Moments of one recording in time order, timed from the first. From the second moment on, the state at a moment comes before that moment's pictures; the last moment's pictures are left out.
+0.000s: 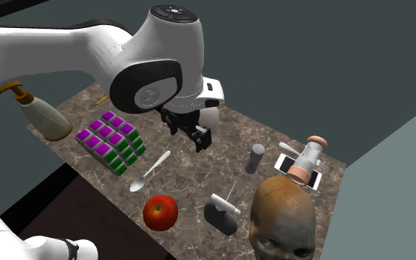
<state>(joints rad) -0.05 -0.25 -0.36 -2.22 -0.07 1.95 -0.23</state>
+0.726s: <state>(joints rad) -0.12 0.15 -0.46 -1.91 0.08 2.05 -0.48</state>
